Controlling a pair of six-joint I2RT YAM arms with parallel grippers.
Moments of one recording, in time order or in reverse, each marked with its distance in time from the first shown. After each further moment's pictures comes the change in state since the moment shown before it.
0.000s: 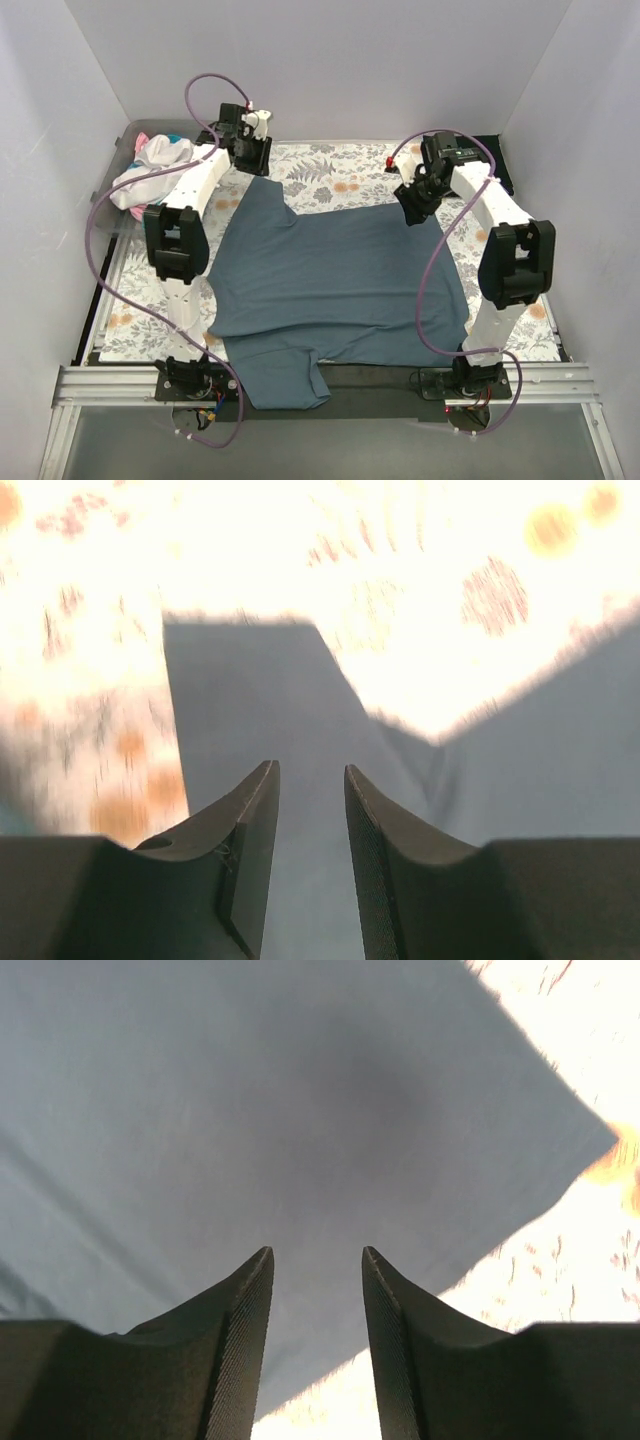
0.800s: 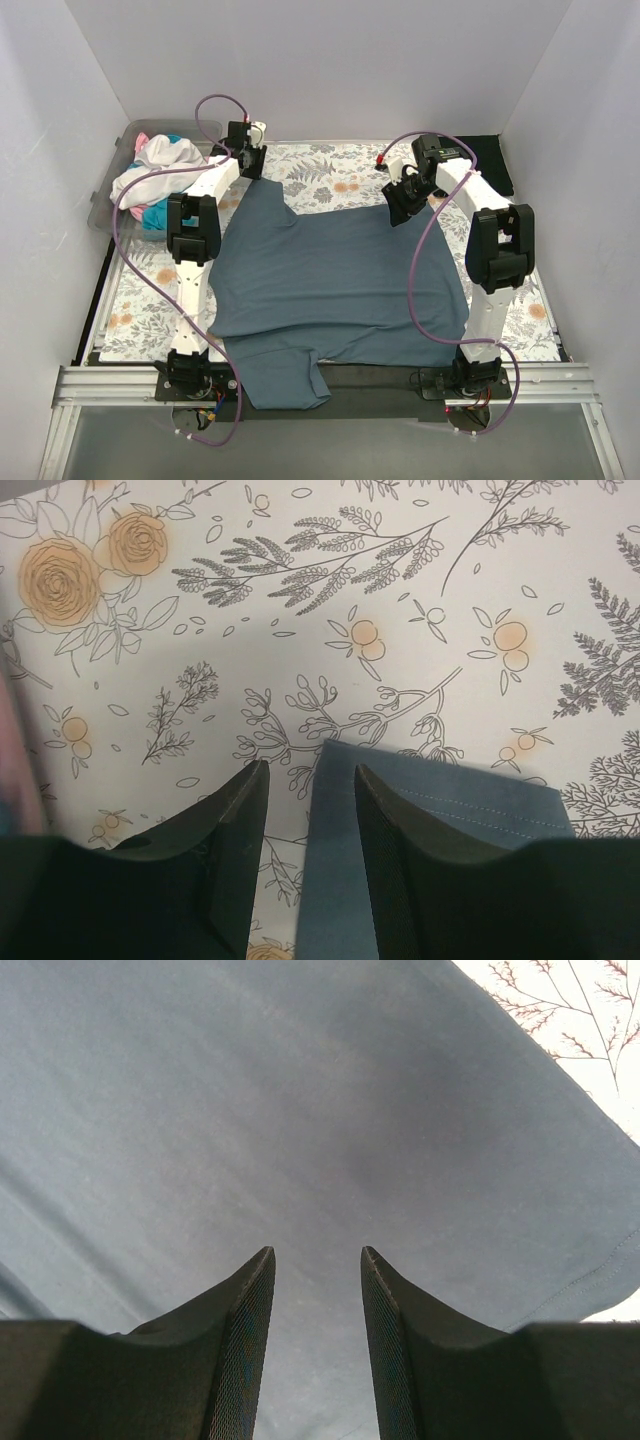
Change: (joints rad) left arm 0.027 0.361 0.152 0.288 -0.261 0.010; right arm 0.034 0.178 0.097 0.040 -0.086 0.144
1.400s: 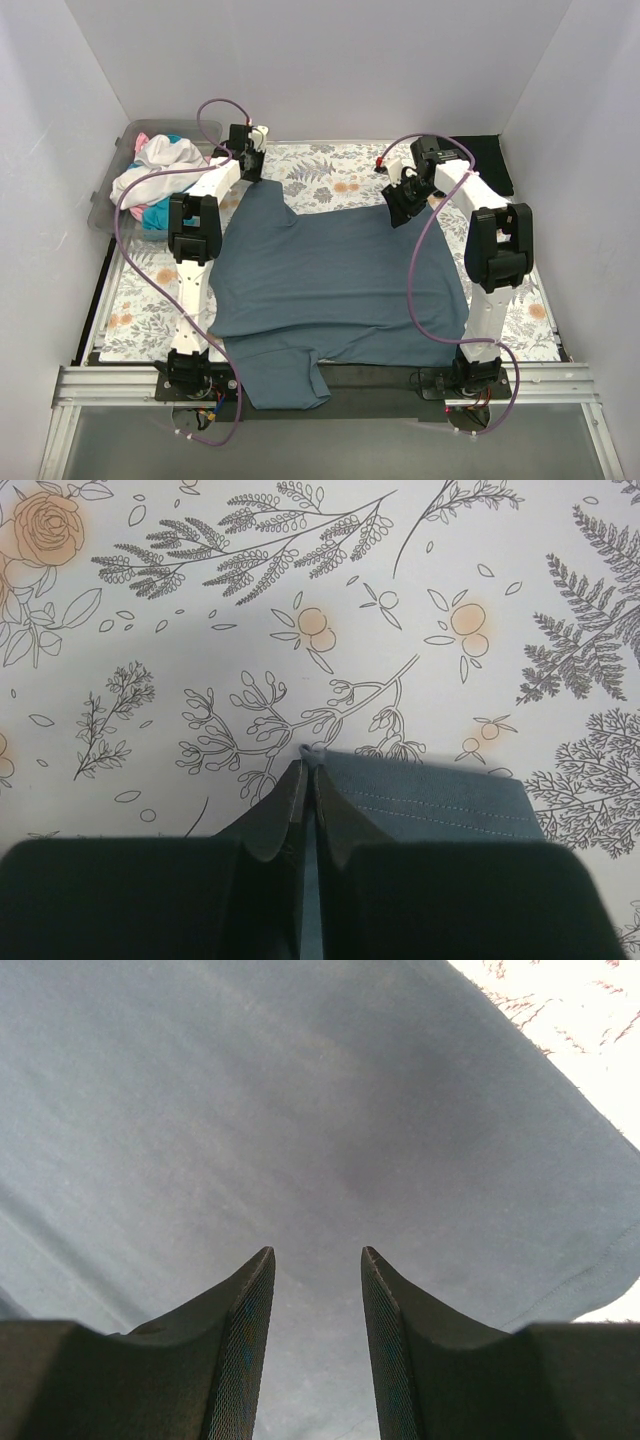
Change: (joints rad) left arm 0.002 0.025 -0.001 -0.003 0.093 -0.019; right arm 0.000 0.008 -0.005 0.013 0.029 -0.002
